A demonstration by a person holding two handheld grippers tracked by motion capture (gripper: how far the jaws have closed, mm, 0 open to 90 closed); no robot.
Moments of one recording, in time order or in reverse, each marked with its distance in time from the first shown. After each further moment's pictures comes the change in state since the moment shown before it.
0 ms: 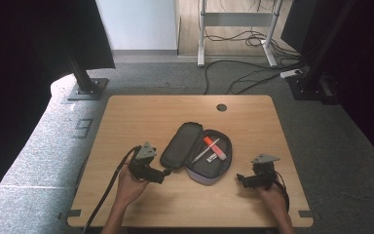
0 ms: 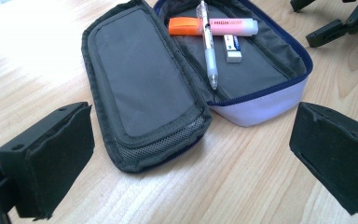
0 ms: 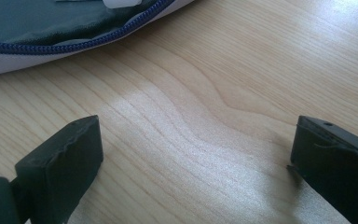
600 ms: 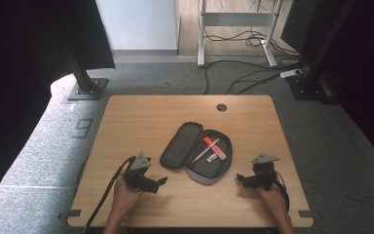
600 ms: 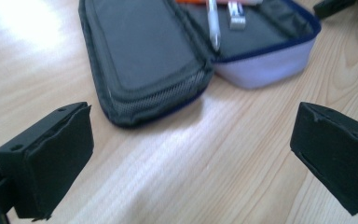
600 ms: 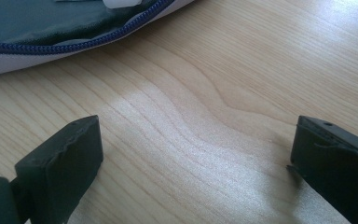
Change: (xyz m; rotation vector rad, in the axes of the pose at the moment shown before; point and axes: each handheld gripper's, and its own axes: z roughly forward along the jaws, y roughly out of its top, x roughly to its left) left arm -0.003 -0.041 0.001 0.029 0.009 -0.018; right arm 0.000 0.000 0.000 0.000 0.000 0.000
